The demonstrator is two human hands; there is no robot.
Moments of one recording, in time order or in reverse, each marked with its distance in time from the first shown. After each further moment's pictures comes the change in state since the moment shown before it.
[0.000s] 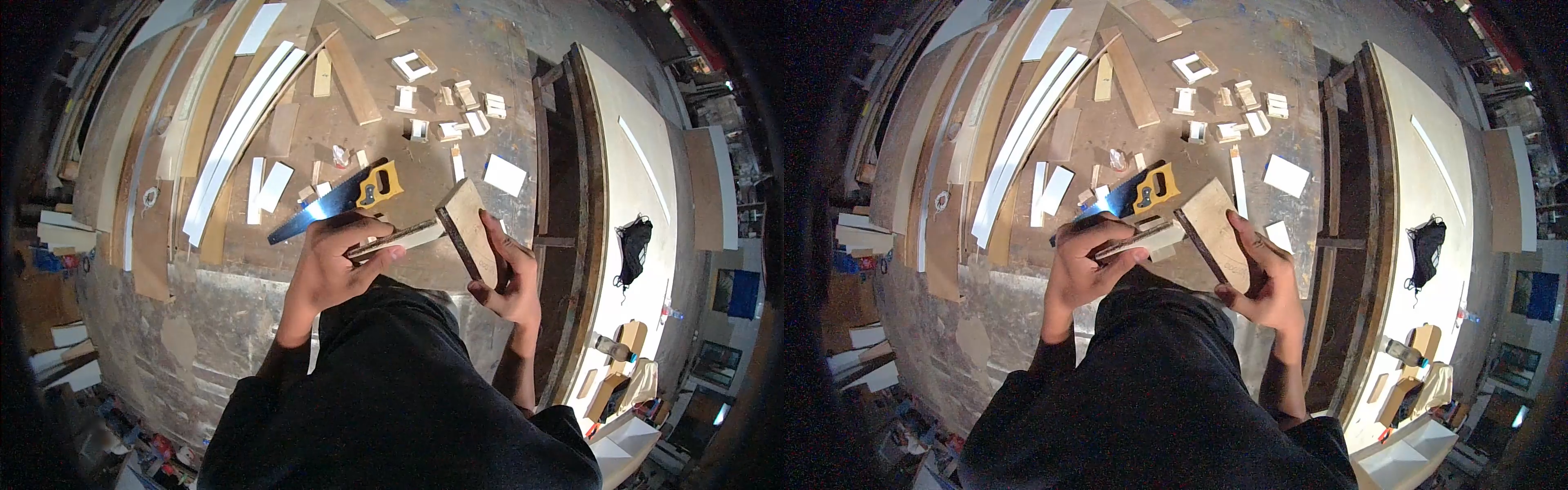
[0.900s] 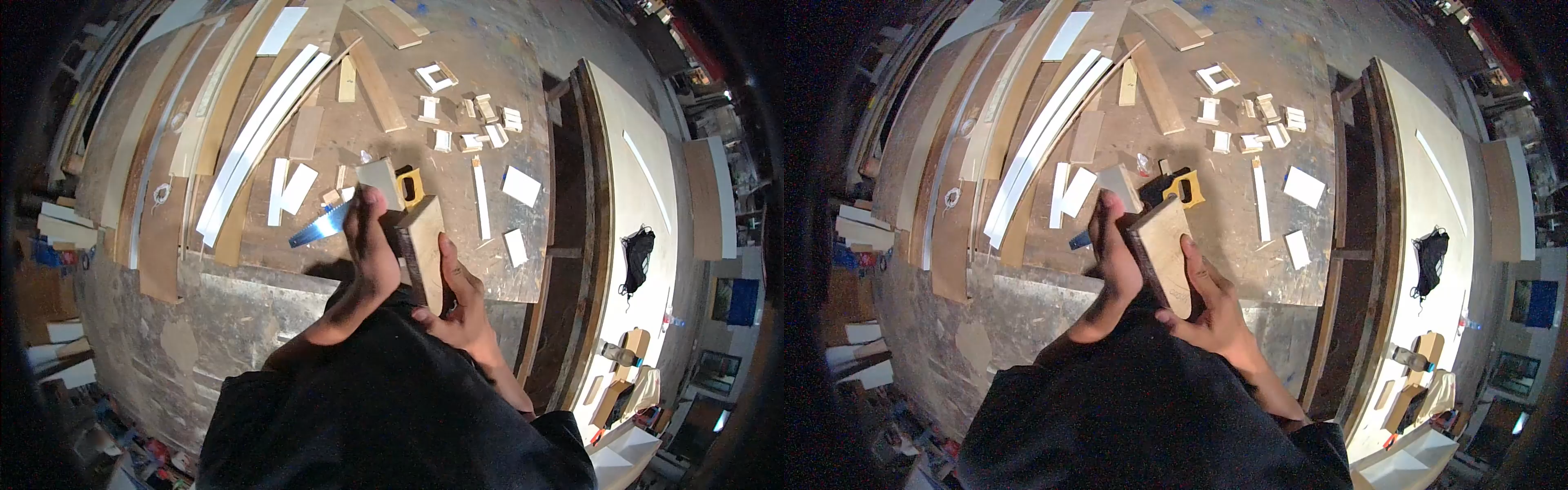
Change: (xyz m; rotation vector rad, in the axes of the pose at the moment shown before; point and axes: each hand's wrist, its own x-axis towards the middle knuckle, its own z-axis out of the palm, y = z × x) left_hand -0.019 -0.032 0.017 -0.632 0.625 -0.548; right_hand -0.004 -0.033 0.136 0.005 -0.080 -0.088
